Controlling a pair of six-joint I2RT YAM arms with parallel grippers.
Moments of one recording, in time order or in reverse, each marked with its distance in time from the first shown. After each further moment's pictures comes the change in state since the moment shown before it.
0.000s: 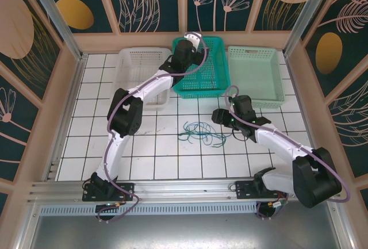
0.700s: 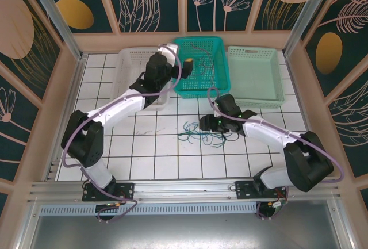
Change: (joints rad) left arm 0.000 -0.627 -0.744 0.146 0.003 -0.077; right arm 0.153 0.159 0.136 -0.153 -0.106 -0.027
